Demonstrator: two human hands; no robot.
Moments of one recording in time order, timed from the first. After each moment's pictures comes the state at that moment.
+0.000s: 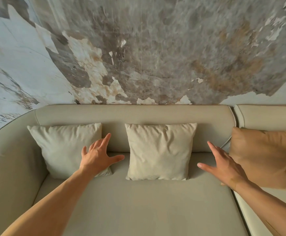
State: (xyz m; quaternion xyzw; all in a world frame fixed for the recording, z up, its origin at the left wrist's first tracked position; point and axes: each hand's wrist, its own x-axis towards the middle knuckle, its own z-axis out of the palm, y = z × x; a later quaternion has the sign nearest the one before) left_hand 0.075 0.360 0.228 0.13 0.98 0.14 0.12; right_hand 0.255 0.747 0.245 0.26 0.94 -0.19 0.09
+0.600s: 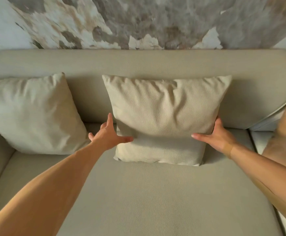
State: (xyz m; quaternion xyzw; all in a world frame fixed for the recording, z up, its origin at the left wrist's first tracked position) left_hand 0.012 0.470 -0.008 -0.01 0.94 0.18 0.28; right_hand 0.132 0.813 0.003 0.33 0.84 -0.41 0.11
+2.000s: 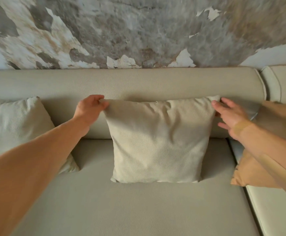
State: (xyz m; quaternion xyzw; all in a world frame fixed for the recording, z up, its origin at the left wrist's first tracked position) left_hand -0.060 0.536 0.092 -0.05 0.86 0.50 0.11; right_hand 0.086 0.899 0.089 0.42 0.67 -0.61 -0.09
